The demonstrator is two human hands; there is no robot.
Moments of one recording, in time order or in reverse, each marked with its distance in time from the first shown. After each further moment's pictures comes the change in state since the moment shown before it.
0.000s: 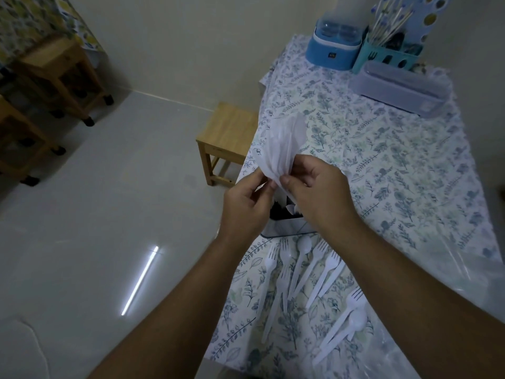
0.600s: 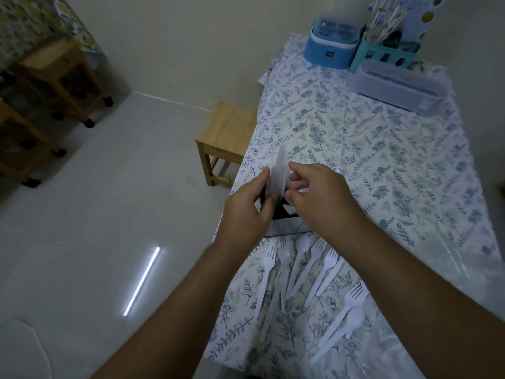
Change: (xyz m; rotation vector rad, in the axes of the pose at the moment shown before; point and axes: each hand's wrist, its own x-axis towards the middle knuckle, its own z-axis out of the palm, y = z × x) left_hand -0.009 0.003 -0.002 0.247 -0.131 -0.070; right_hand -0.002 -0.001 -0.012 -0.470 -0.078 -0.080
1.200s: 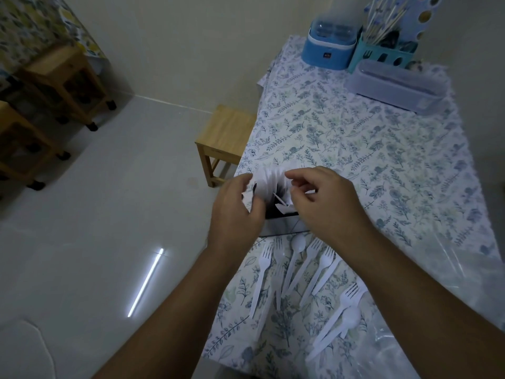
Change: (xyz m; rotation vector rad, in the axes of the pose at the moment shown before) left_hand -0.011 0.018 0.000 0.160 0.157 -0.147; right_hand -0.019 0.015 -0.011 0.182 0.122 -0.039
